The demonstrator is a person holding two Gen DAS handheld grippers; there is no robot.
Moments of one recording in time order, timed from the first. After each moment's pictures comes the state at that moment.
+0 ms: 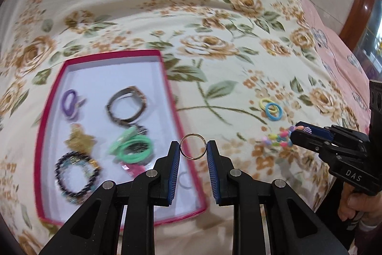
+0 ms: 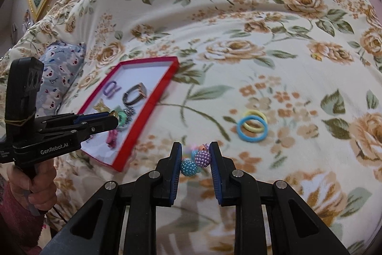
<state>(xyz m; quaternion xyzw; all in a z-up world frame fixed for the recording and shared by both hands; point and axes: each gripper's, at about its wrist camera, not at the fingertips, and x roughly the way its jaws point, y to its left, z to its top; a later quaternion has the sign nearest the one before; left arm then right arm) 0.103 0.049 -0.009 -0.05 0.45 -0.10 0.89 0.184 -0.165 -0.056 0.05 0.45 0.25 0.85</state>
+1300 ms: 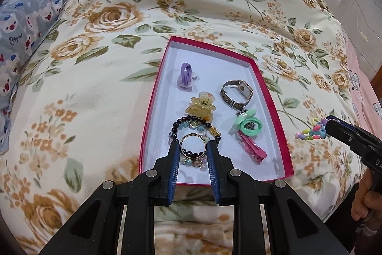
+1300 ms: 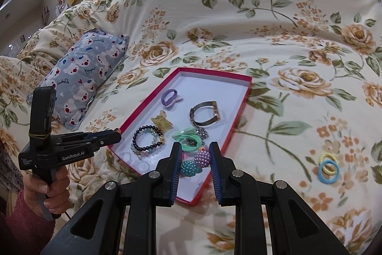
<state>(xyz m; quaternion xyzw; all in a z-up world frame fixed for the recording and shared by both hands) 0.033 0.174 -0.004 -0.14 0.44 0.02 0.89 0.182 -0.060 -0.021 0.03 0.42 0.35 0.83</state>
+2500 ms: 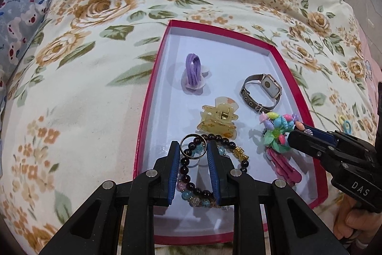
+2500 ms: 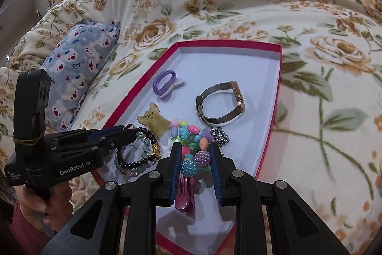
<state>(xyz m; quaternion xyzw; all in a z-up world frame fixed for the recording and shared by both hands) 0.112 0.172 -0.054 -0.10 0.48 0.03 0.87 0.223 0.001 -0.096 0.06 0.47 0.36 0.80</state>
